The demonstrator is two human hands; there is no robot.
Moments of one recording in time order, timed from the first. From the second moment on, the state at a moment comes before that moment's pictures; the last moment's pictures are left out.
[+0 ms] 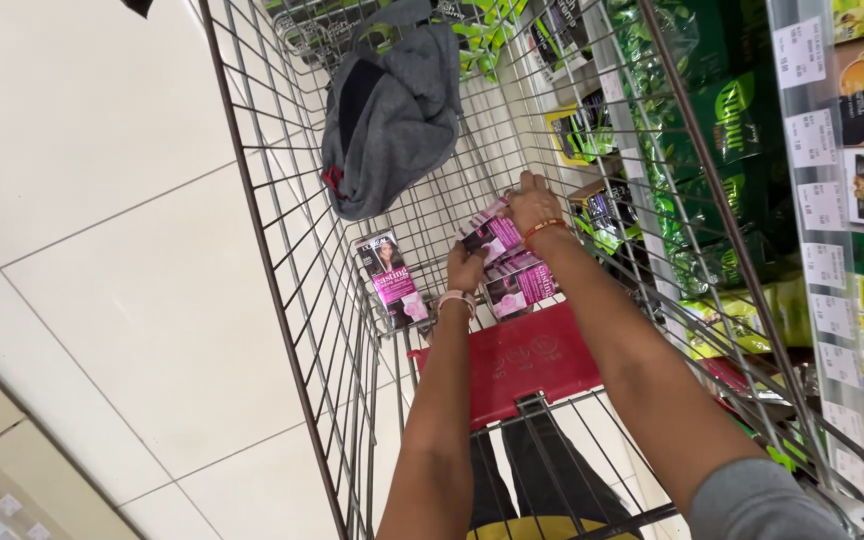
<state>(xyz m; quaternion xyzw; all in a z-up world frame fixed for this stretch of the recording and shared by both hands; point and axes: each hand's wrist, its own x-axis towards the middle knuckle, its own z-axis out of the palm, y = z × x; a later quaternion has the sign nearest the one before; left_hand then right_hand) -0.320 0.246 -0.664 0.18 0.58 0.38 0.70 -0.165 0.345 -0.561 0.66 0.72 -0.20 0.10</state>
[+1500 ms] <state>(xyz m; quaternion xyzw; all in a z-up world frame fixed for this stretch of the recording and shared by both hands) -0.371 0.221 -0.667 0.31 0.72 0.34 0.52 -0.148 0.344 -0.449 0.58 0.77 -0.20 0.20</state>
